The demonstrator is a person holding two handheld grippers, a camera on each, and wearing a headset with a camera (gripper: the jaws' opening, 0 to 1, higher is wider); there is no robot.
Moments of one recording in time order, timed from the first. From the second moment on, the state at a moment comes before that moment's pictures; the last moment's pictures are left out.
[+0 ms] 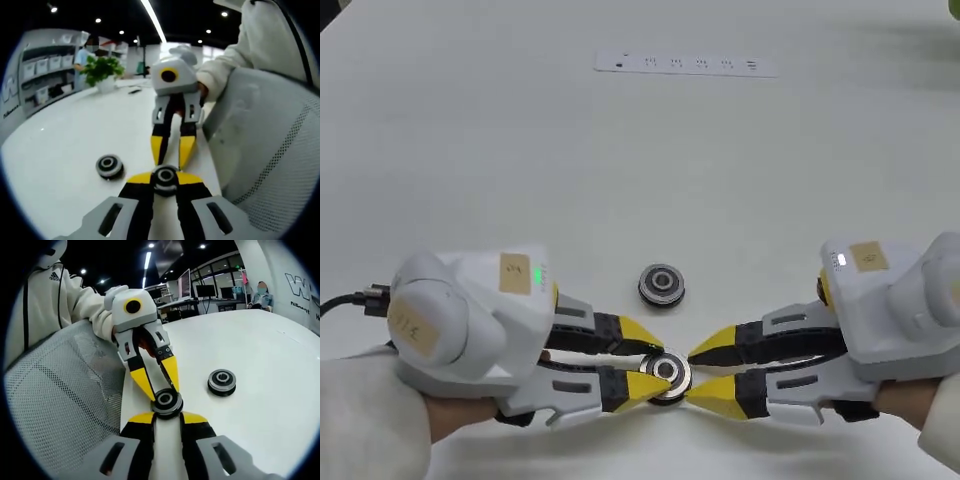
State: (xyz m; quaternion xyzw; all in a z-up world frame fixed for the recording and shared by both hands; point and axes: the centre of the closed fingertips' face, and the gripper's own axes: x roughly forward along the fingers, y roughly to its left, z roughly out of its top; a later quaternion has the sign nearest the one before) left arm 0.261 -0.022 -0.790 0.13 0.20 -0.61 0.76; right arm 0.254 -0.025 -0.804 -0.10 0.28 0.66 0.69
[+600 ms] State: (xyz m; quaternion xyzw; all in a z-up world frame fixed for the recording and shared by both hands) left arm 0.259 -0.024 -0.792 0.15 0.18 -0.62 0.75; right arm 0.253 -0.026 -0.808 -0.12 0.28 0.66 0.69
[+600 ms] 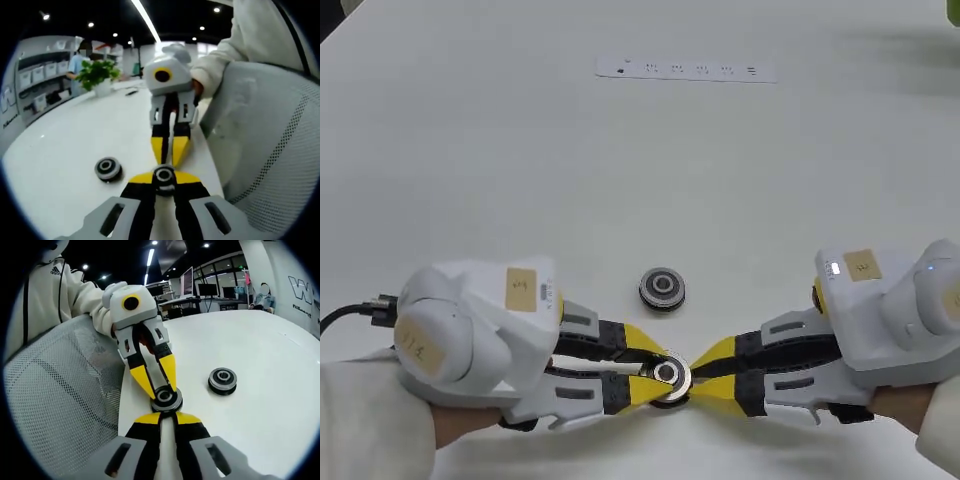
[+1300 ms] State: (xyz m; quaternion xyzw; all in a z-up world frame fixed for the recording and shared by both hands) left arm 0.256 -0.023 -0.792 0.15 0.17 -0.62 0.75; right arm 0.261 -0.031 -0.810 -0.04 0.34 0.61 0.71
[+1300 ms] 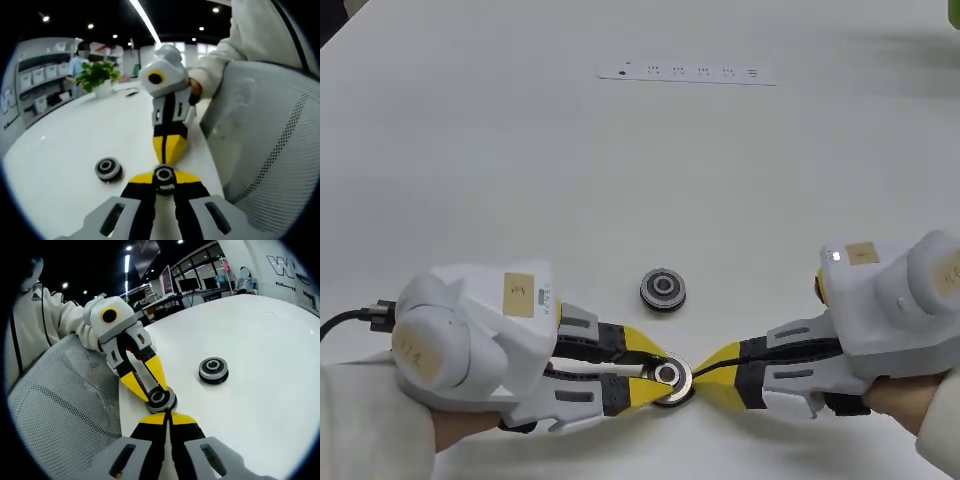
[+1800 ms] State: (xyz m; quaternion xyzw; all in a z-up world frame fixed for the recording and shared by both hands) left arm 0.256 -0.023 -0.791 0.16 0.17 -0.62 0.75; right arm 0.262 -0.033 -0.806 0.00 0.36 0.59 0.72
